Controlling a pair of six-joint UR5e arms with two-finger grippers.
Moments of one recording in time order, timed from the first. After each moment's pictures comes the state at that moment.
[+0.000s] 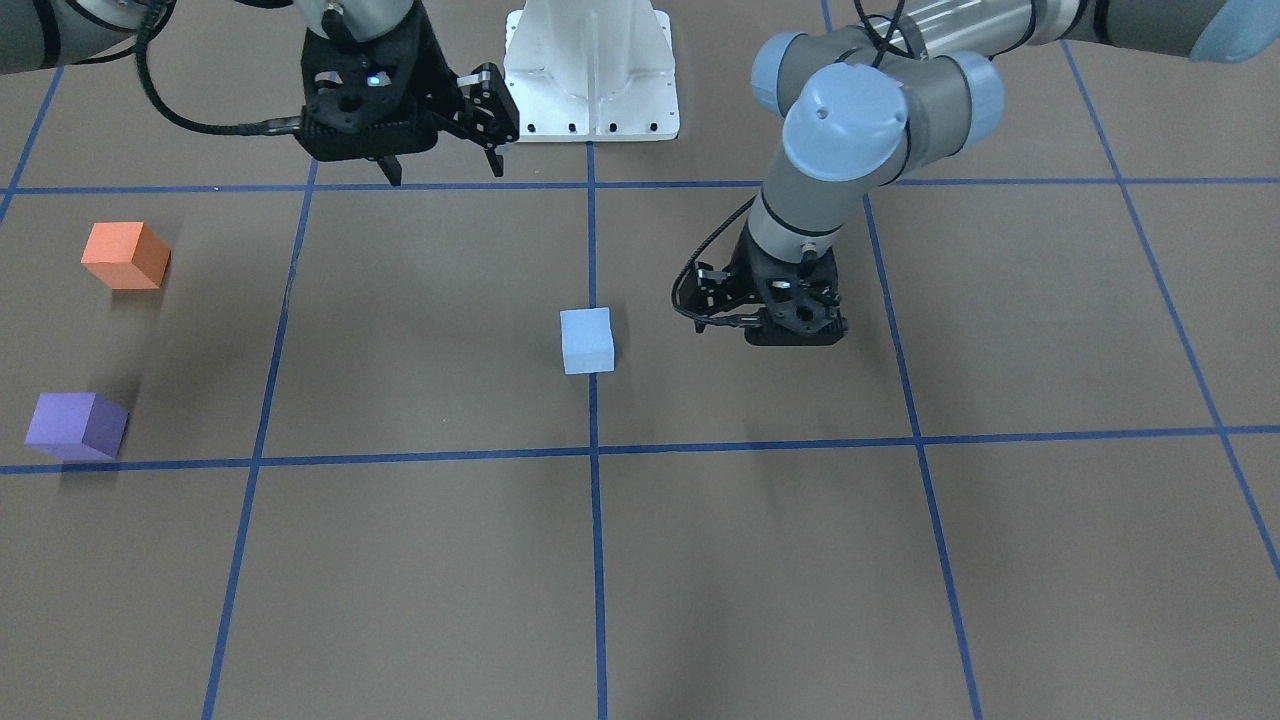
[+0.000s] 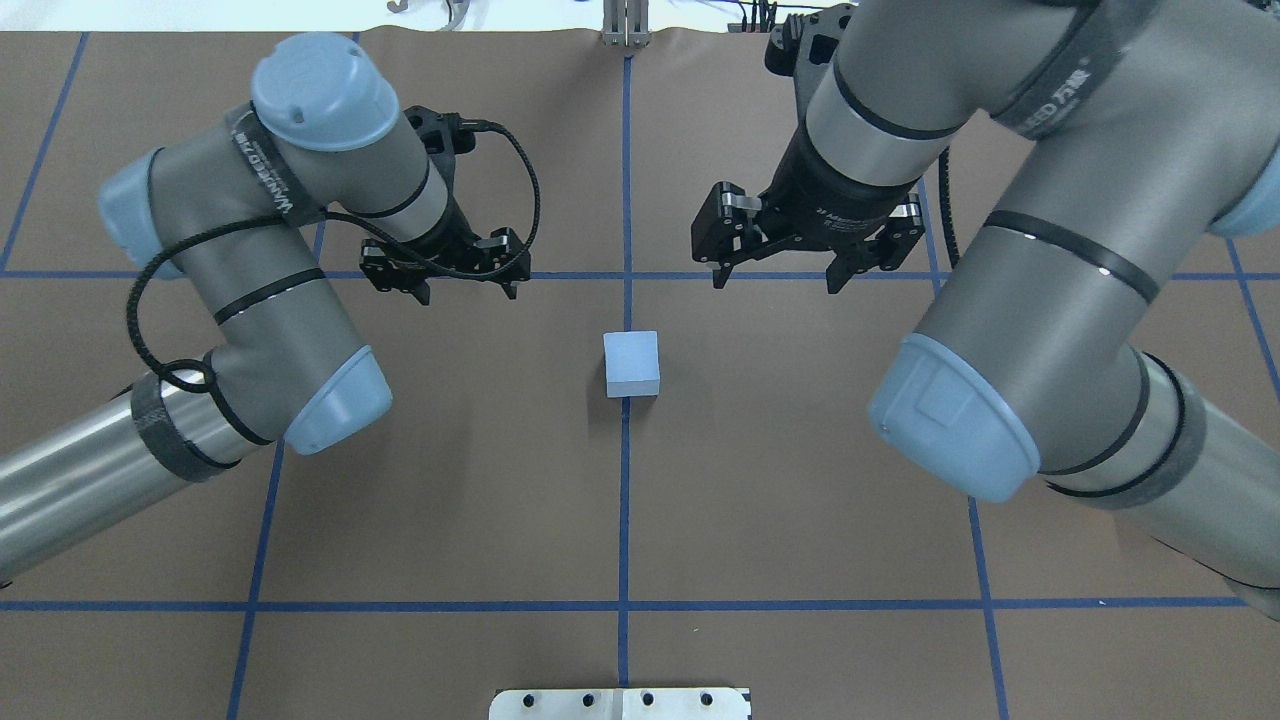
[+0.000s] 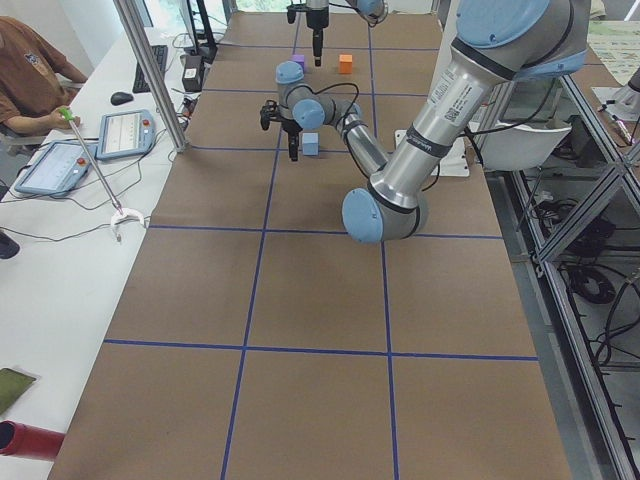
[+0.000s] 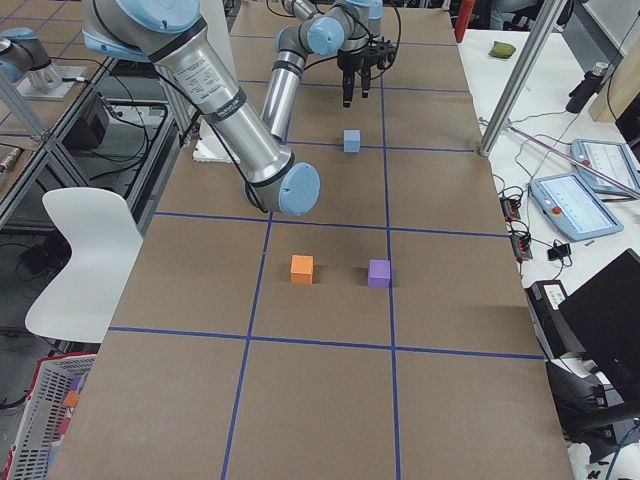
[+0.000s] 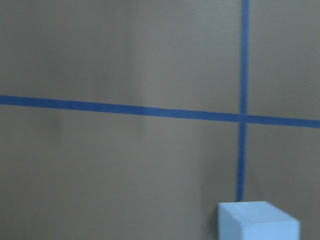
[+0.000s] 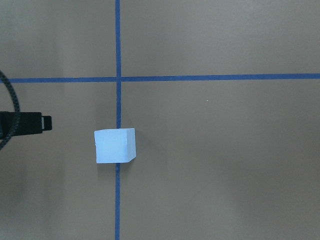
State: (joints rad) left arm -0.75 -2.18 -1.70 -1.58 -2.09 -1.05; right arm 0.74 -0.79 1.99 -2.04 2.12 1.03
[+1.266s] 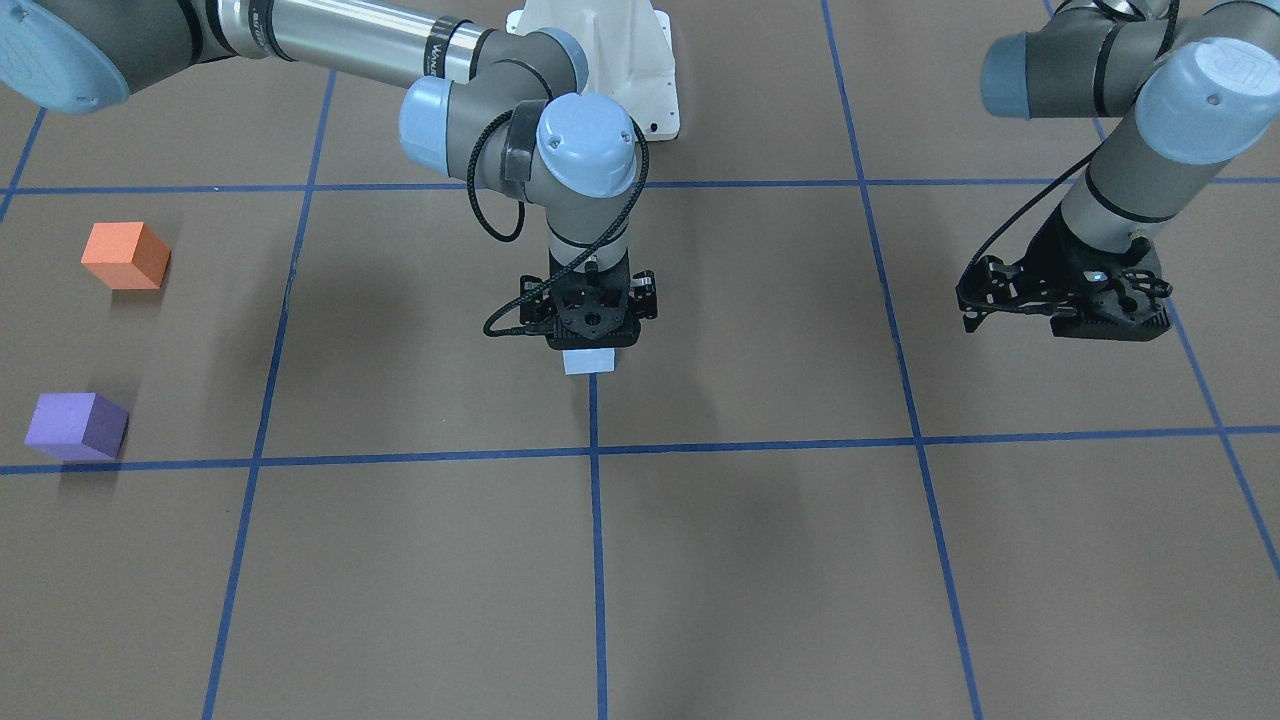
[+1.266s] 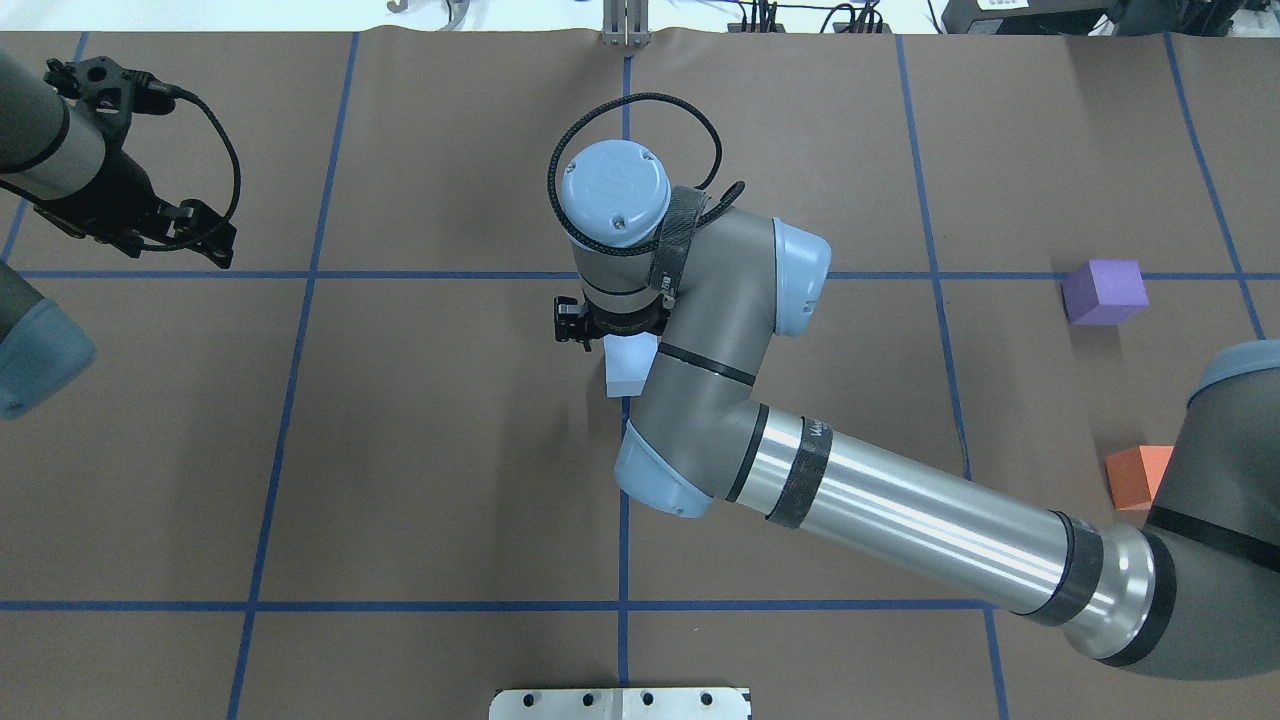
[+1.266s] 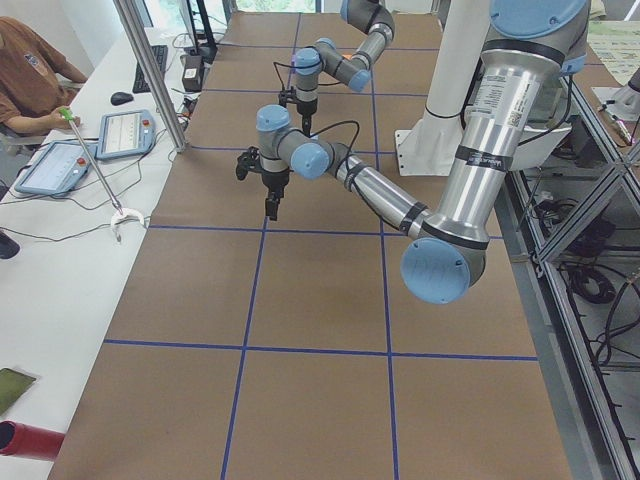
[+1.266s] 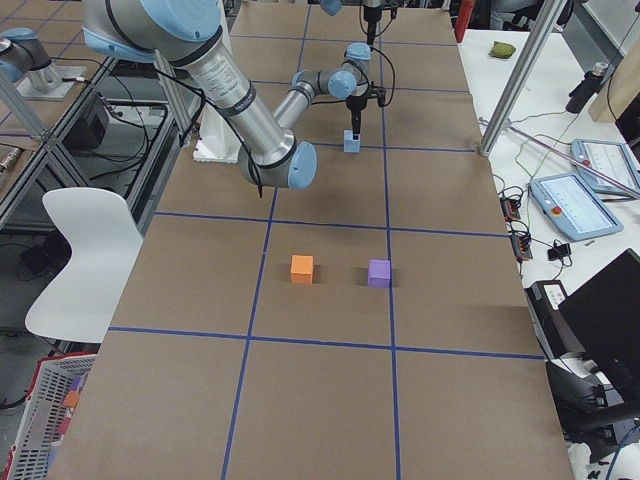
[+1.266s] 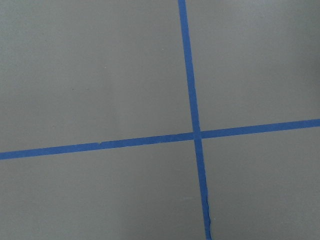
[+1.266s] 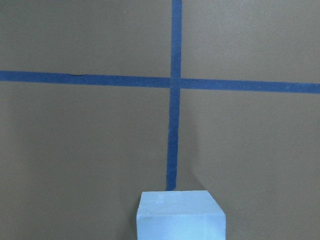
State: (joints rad) left arm -1.00 -1.85 -1.85 -1.56 -2.13 -0.65; right arm 0.53 -0.65 1.38 -1.61 1.88 1.13
